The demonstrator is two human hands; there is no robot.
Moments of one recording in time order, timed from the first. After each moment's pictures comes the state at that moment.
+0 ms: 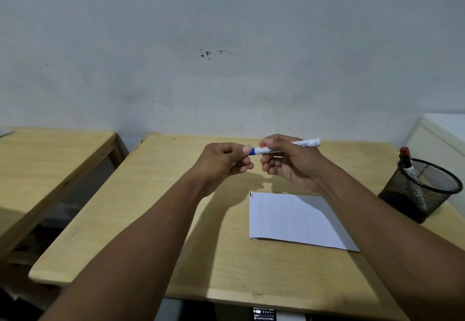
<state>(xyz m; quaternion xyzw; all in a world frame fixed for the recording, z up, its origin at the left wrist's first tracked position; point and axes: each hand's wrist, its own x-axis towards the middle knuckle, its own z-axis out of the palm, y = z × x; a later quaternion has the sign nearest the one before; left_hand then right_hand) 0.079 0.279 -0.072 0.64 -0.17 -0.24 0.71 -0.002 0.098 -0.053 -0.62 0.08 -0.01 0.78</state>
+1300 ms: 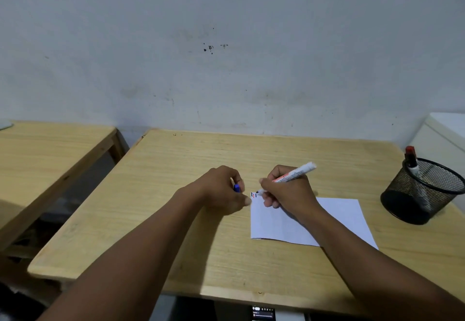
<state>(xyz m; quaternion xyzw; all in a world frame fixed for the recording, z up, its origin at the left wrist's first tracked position) 0.080 0.295 -0.108 0.89 -0.27 -0.21 0.29 -0.016 0.124 -0.125 -0.72 0.19 -0.13 0.65</state>
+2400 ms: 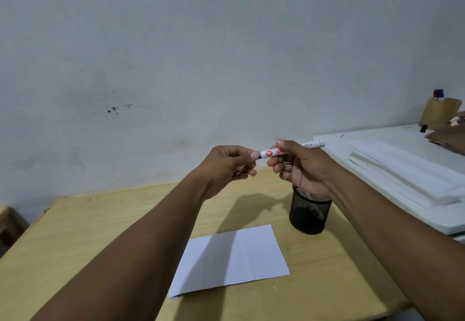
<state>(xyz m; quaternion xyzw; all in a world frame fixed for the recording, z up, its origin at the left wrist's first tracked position) 0.036 0.111 0.001 0.61 -0.35 -0.32 0.63 -0.108 -0.034 0.014 -0.60 0.18 -0.17 0.76</state>
